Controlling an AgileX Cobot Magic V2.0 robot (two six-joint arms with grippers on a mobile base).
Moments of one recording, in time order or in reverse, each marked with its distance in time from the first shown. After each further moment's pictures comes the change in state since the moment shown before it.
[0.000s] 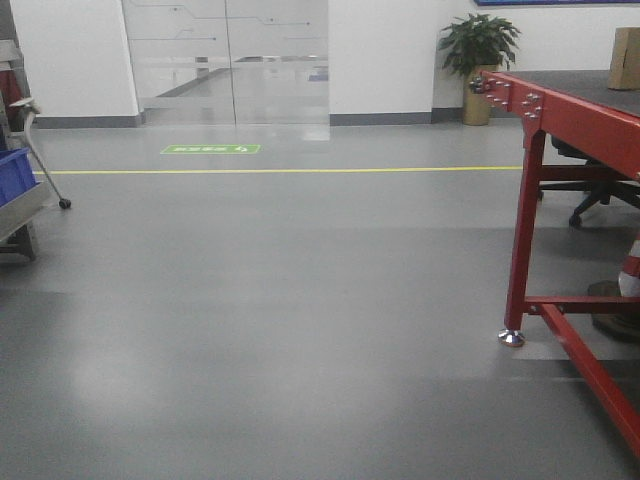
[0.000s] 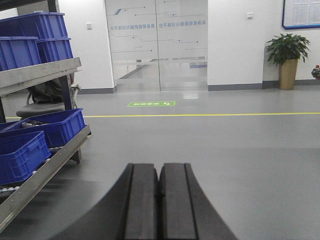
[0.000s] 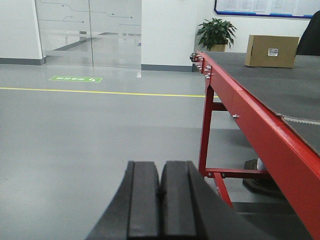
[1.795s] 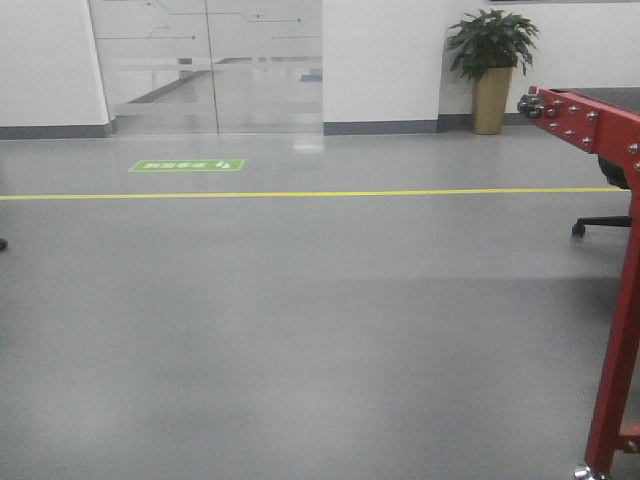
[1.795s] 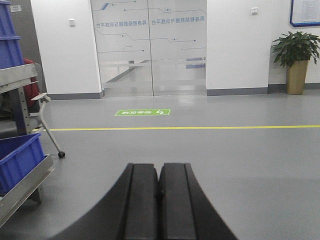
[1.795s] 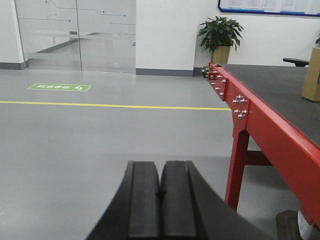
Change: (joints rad) left arm 0.000 0.000 0.000 0.000 0.000 0.000; right arm 0.000 0.000 0.000 0.000 0.000 0.000
